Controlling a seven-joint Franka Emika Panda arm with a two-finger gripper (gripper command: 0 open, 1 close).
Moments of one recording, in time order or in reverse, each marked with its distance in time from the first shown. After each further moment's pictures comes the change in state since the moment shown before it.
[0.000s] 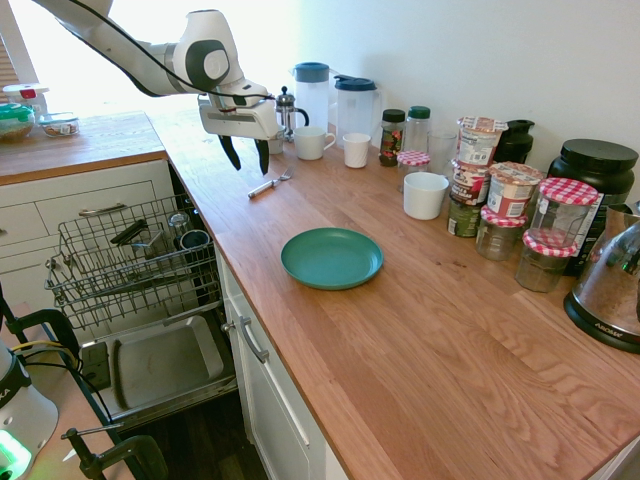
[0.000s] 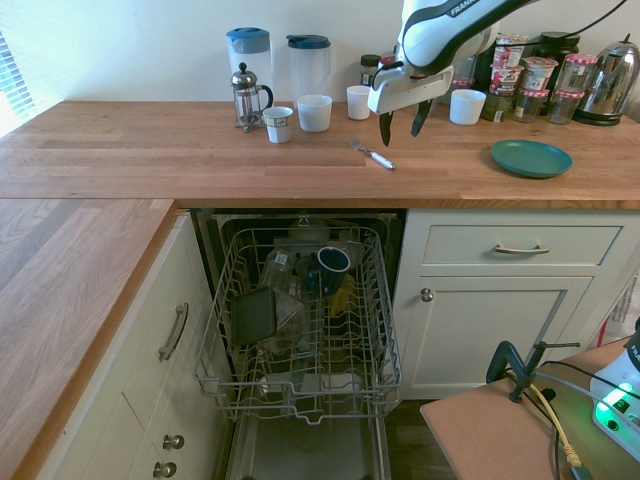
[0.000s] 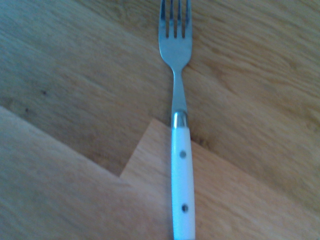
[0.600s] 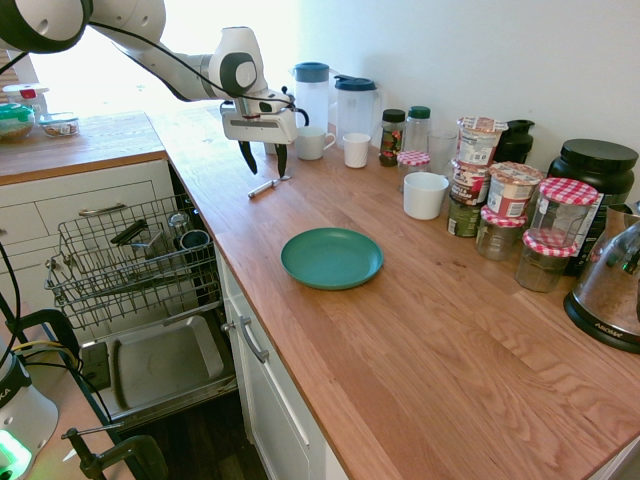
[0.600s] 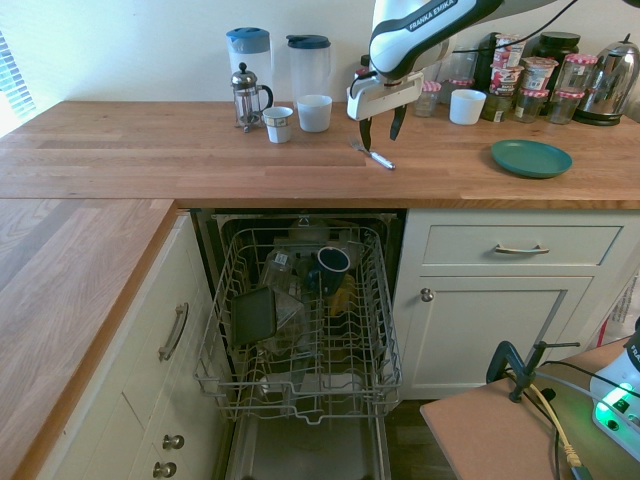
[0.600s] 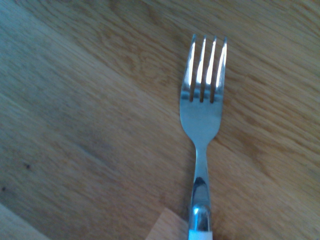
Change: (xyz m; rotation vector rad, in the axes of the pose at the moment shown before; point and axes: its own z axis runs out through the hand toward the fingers) arm 0.040 -0.047 0.047 -0.038 -0.049 -0.061
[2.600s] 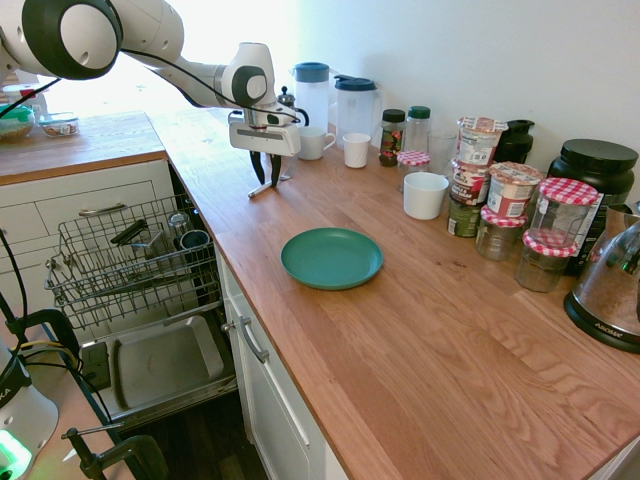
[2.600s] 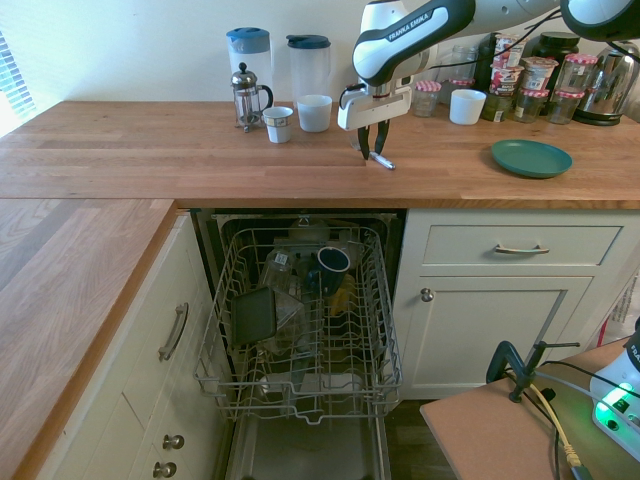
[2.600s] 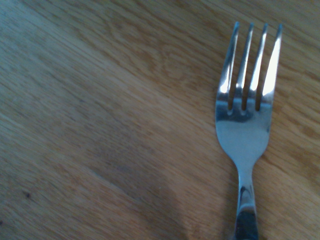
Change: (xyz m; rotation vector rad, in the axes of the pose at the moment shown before) arm 0.008 -0.021 0.033 -0.029 -0.094 0.014
